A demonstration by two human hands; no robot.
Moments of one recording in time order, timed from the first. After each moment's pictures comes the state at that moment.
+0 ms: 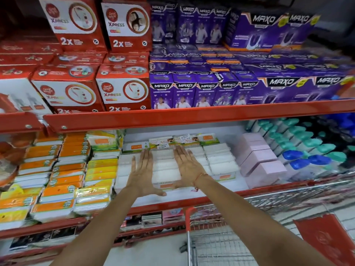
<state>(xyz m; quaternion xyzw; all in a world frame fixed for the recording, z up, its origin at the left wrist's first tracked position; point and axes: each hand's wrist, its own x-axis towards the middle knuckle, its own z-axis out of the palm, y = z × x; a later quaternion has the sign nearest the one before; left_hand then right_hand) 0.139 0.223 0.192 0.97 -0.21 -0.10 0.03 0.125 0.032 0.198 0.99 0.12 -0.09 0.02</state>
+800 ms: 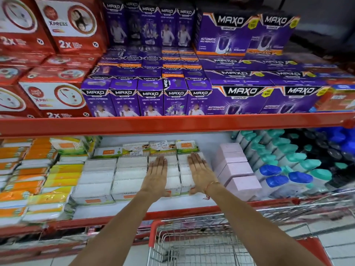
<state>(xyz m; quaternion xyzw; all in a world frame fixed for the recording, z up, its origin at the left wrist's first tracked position) 0.132 0.065 0.181 0.97 -0.23 -0.11 -0.04 0.117 -0.122 0.182 0.99 0.08 -0.12 0.06</state>
